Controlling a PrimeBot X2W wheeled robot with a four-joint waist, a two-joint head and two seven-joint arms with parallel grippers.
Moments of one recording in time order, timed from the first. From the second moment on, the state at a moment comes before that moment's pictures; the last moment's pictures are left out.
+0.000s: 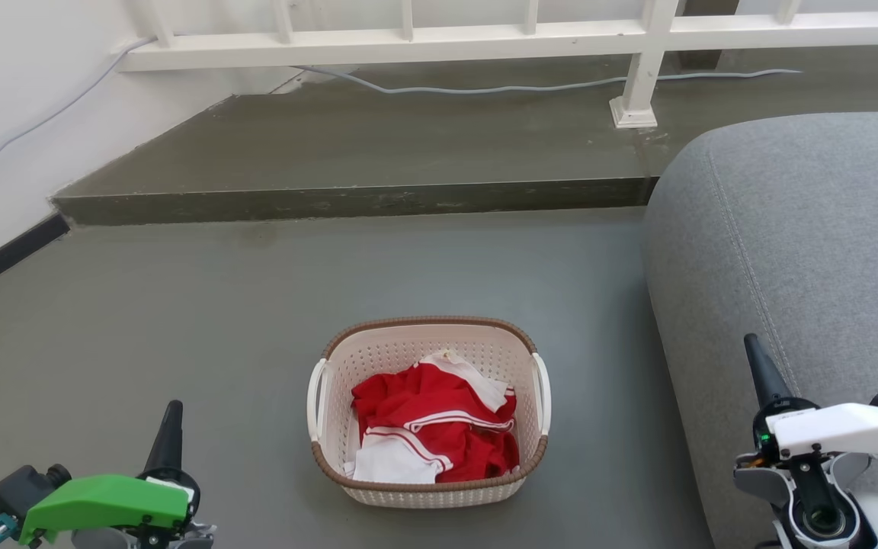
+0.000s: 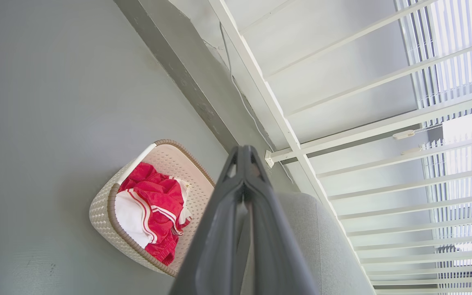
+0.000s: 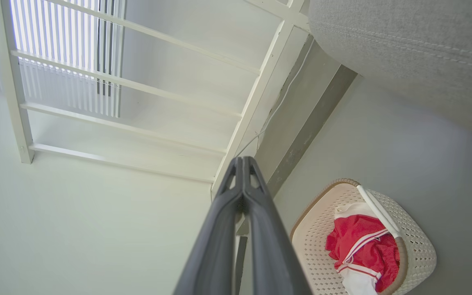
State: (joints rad) left arm 0.01 0.07 -0.06 0.22 -1.23 -0.04 -0.04; right arm 0.02 -0.09 0.08 0.20 1.27 0.03 -0.07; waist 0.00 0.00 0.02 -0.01
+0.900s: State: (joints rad) left arm -0.03 0.08 0.00 0.25 -1.60 -0.11 0.04; right arm -0.03 -0.11 0.00 0.24 1.64 0.10 0.00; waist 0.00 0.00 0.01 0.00
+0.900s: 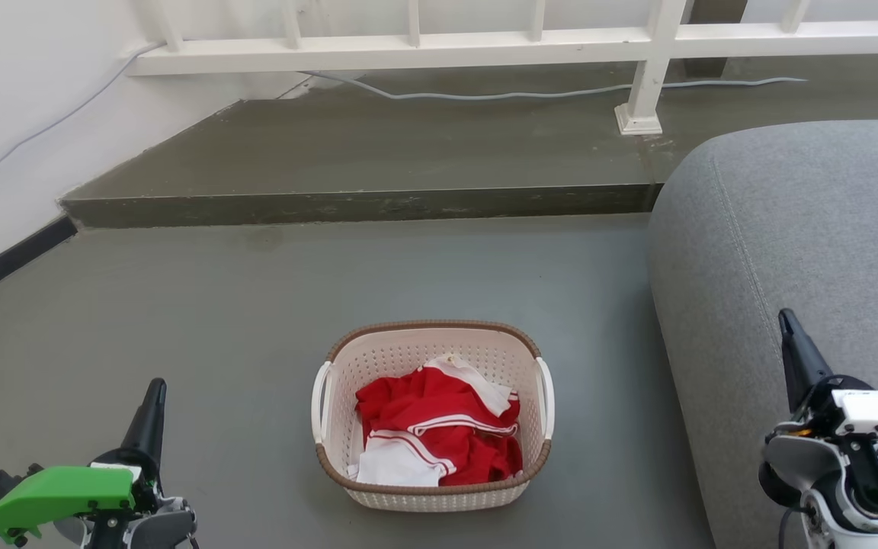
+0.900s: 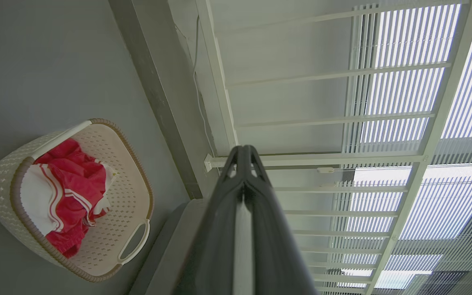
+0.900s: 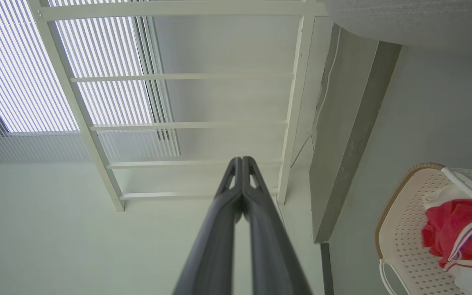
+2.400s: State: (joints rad) left arm -0.05 0.08 0.01 0.28 -1.66 -0.12 0.06; right arm -0.05 -0.11 -0.02 0.27 1.70 0.11 0.02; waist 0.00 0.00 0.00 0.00
